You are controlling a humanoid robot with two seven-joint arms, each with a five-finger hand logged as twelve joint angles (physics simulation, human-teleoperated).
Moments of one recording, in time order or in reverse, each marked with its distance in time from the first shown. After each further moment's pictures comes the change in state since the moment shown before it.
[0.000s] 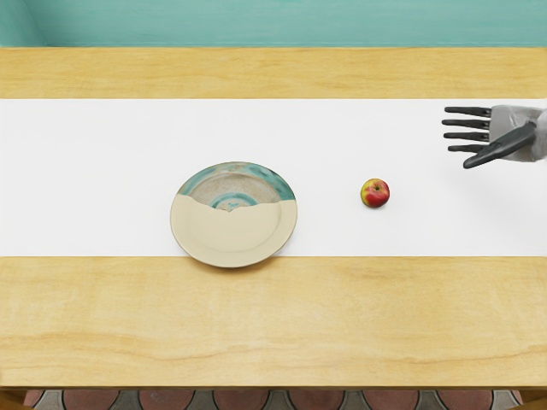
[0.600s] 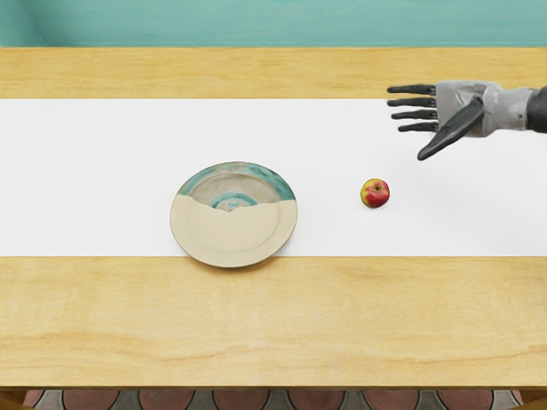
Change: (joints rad) left arm 0.000 0.000 0.000 0.000 0.000 0.000 0.000; right arm 0.104 0.070 0.020 0.125 -0.139 0.000 -0.008
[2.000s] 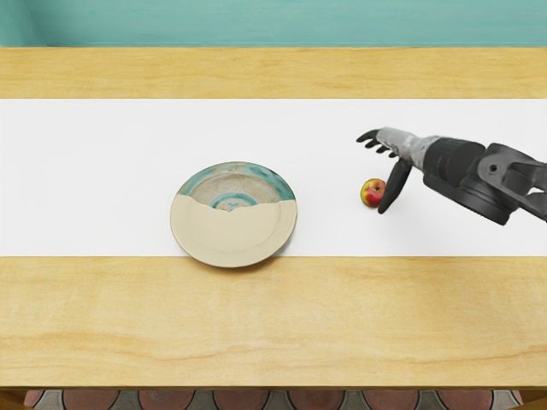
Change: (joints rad) left arm 0.000 0.000 0.000 0.000 0.000 0.000 0.000; right arm 0.022 0.126 -0.254 0.495 -0.800 -0.696 -0.182
